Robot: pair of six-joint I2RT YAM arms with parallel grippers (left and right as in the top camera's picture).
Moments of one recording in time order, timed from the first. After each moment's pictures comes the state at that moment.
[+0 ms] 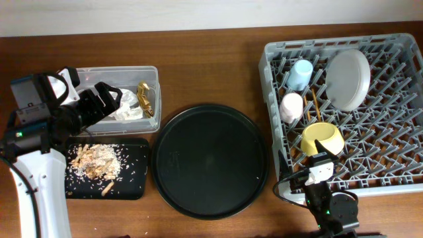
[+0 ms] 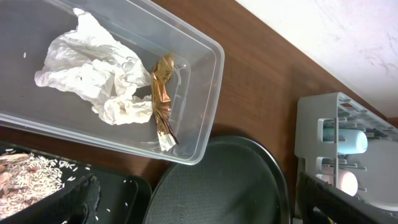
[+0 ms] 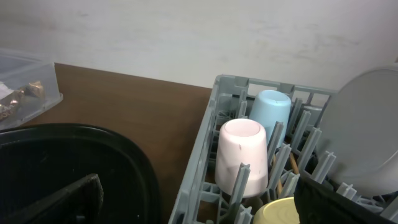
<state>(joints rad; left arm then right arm) 0.28 1.33 1.32 -0.89 0.44 -0.31 0.17 0.01 0.01 -0.07 -0.04 -0.08</state>
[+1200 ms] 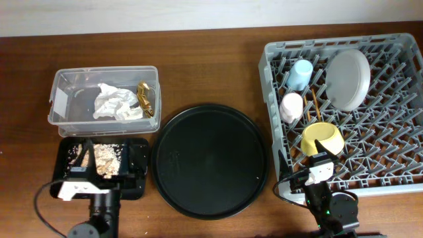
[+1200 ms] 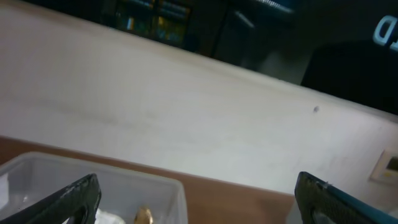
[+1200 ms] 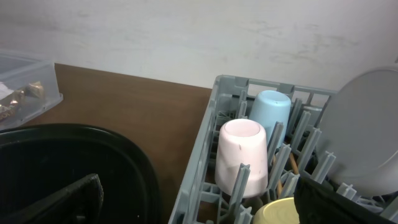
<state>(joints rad) -0.01 0.09 0.22 0.09 0.03 -0.31 0.17 0.01 0.01 -0.07 -0.04 -0.08</state>
